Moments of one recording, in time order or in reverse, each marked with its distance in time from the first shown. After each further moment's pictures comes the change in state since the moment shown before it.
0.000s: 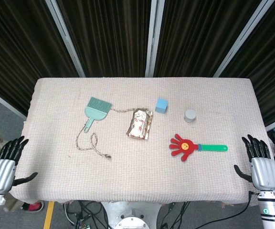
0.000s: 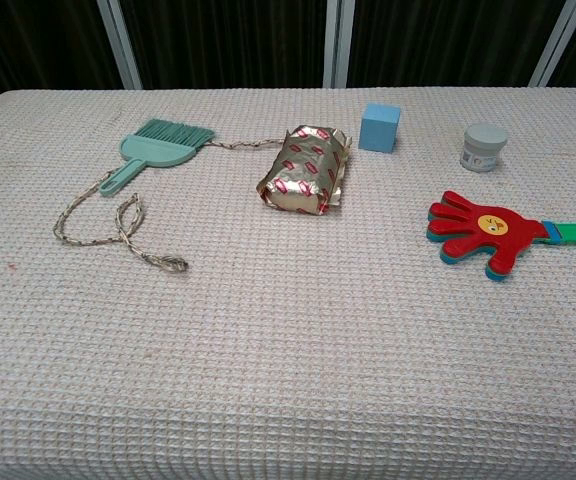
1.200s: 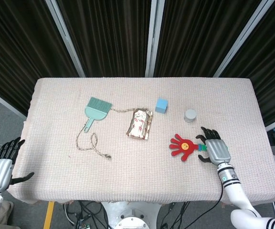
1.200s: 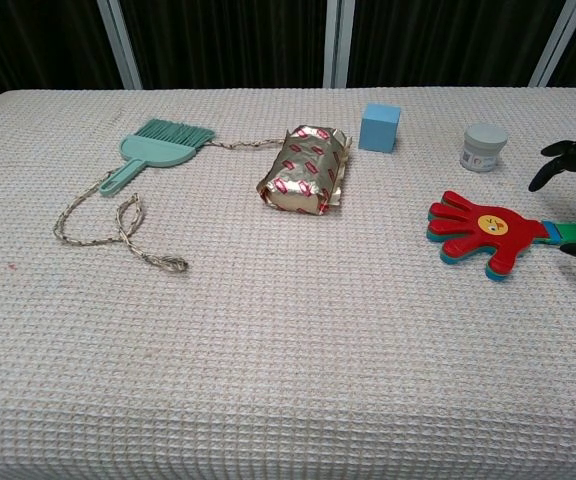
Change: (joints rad) left arm -0.007 -0.025 -0.006 0.088 -0.062 -0.057 -0.072; right arm 0.325 -0.158 0.086 0.003 0.329 -0.469 -0.279
